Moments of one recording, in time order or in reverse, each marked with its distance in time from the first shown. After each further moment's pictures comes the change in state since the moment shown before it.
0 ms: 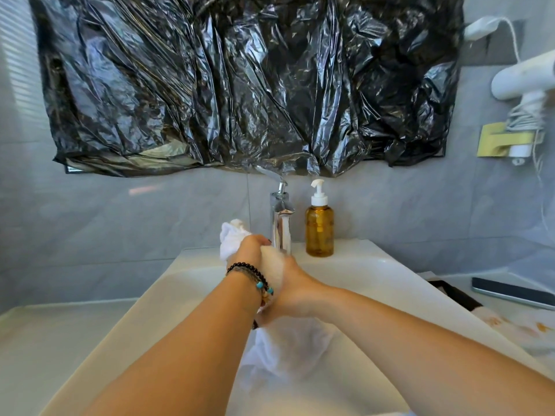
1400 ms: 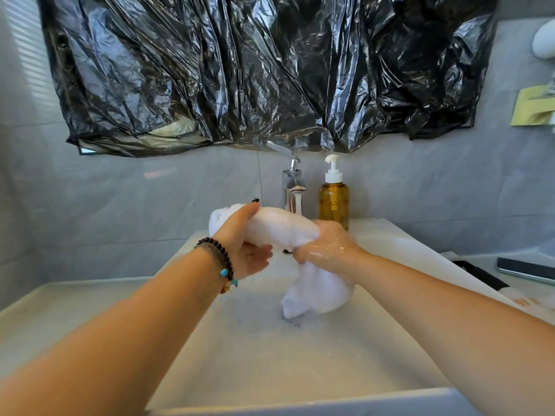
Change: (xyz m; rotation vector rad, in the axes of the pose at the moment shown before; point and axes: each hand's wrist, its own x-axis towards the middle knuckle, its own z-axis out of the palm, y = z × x) left_hand -0.002 0.024 -0.044 0.235 -0.202 -0.282; right_hand 0.016 0.023 -0.032 -0.029 0.302 0.189
